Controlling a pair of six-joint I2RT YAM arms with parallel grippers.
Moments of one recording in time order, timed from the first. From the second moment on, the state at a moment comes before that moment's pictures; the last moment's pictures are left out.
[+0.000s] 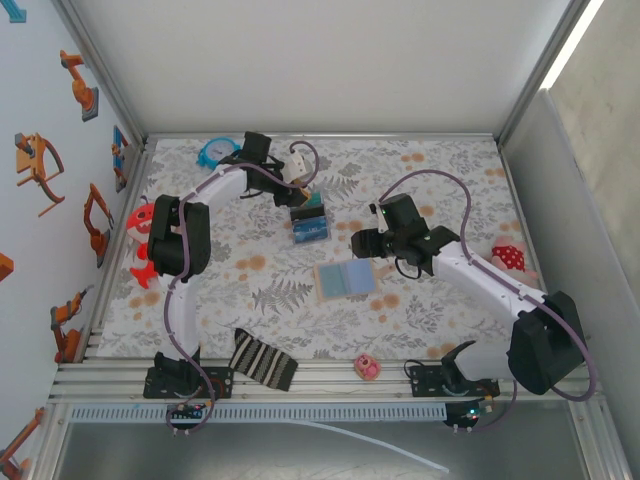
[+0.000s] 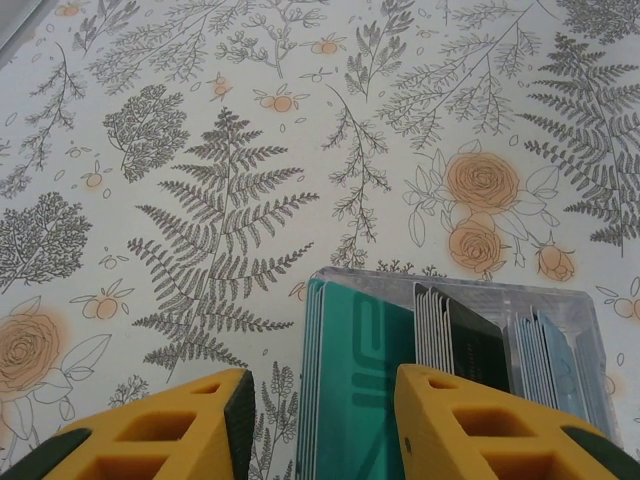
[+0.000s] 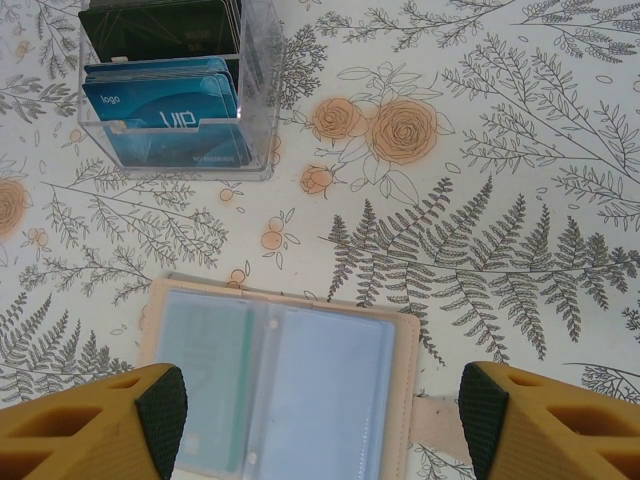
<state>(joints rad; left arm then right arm) -0.38 2.18 1.73 -0.52 0.69 0.83 0.57 1.32 0.92 -0.48 -0.06 0.33</state>
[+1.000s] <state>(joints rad) -0.40 1.64 1.18 -0.02 0.45 0.45 0.75 1.42 0.91 -0.53 0.00 0.43</state>
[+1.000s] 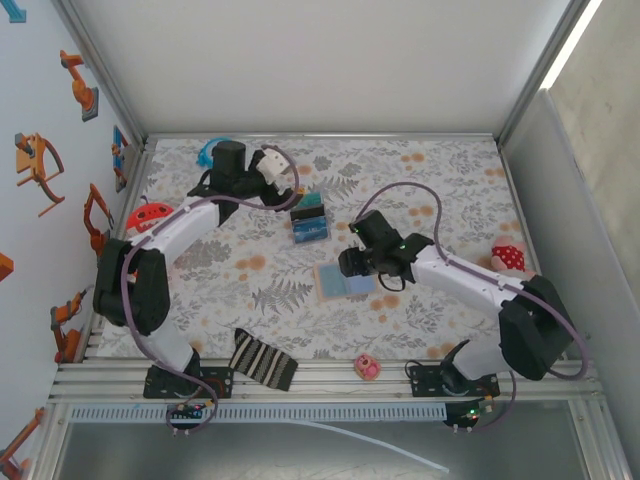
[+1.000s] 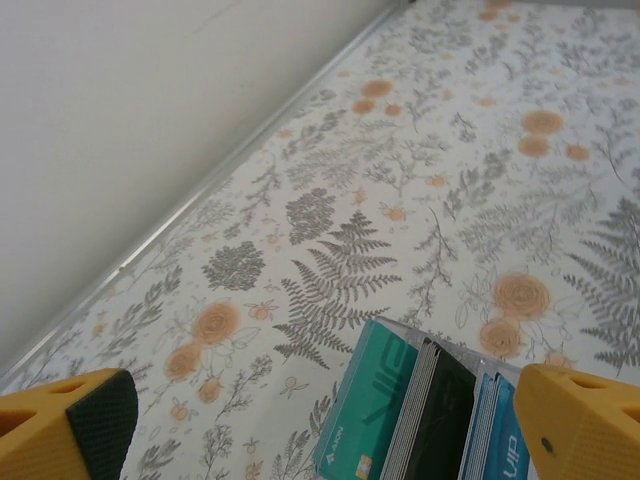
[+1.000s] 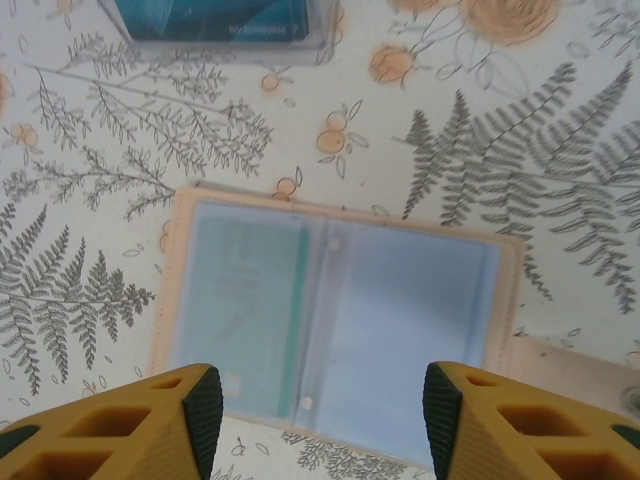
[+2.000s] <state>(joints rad) -0.39 1.06 0.67 -0.02 -0.29 -0.27 0.95 1.79 1.10 -0.62 0.07 0.45</state>
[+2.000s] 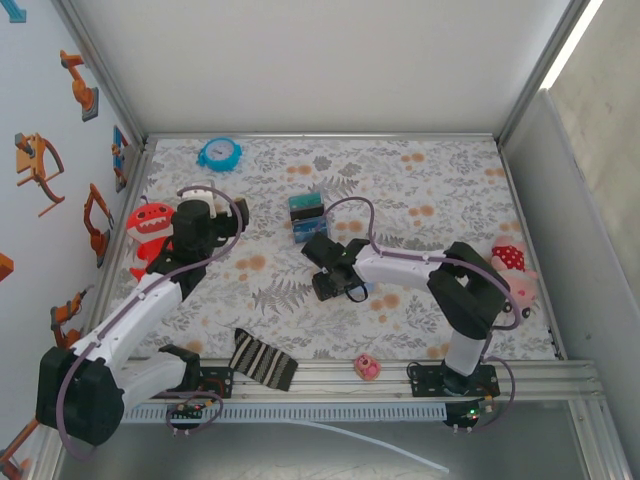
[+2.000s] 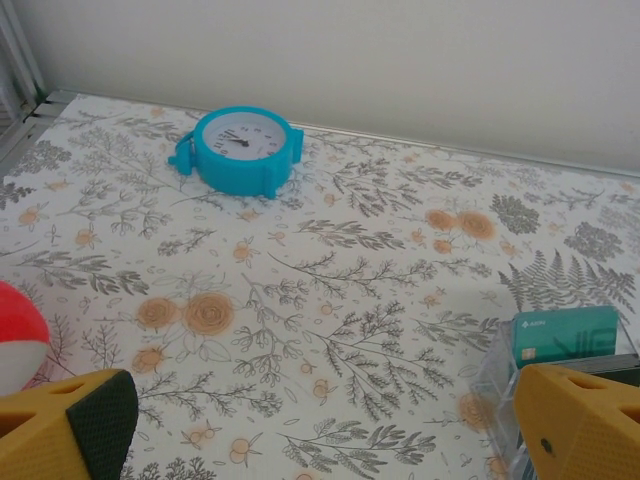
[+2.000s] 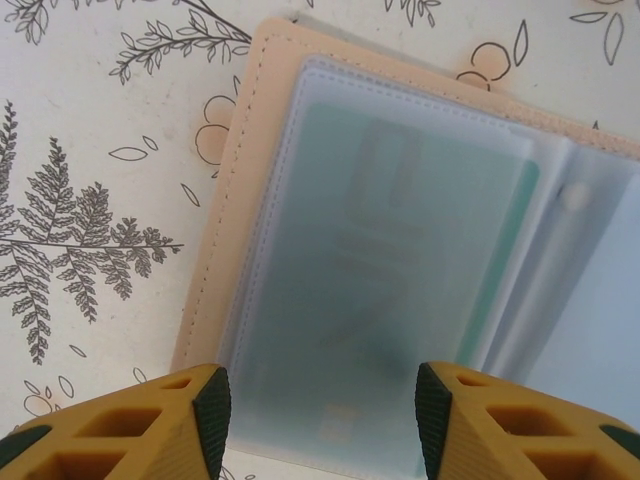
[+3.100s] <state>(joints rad) -0.39 1.02 0.68 -0.12 -0.26 -0.28 0.94 1.79 1.09 -0.59 0.03 0.43</state>
